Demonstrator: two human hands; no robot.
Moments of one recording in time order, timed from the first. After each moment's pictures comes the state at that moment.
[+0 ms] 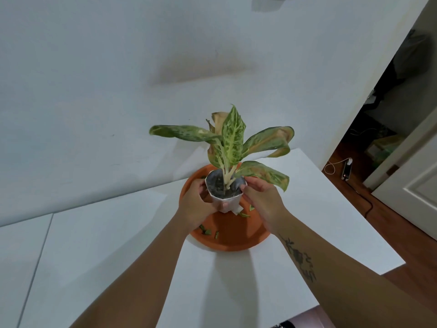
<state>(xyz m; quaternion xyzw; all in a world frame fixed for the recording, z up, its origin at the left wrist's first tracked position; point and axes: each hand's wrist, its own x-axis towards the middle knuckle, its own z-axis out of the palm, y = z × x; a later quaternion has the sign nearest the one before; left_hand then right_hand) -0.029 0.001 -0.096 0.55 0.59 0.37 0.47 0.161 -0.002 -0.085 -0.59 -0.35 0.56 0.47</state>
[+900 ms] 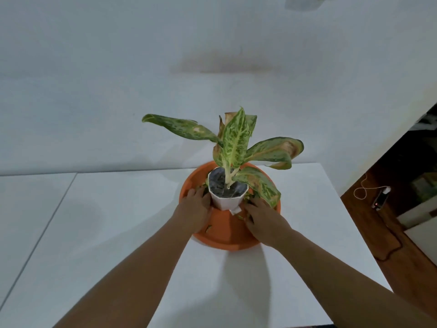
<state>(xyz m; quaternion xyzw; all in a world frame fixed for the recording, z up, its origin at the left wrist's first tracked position) -0.013 -0.019 -0.114 0.73 0.68 -0.05 0.09 0.208 -0.002 -0.110 -0.51 -0.84 0.20 0.02</state>
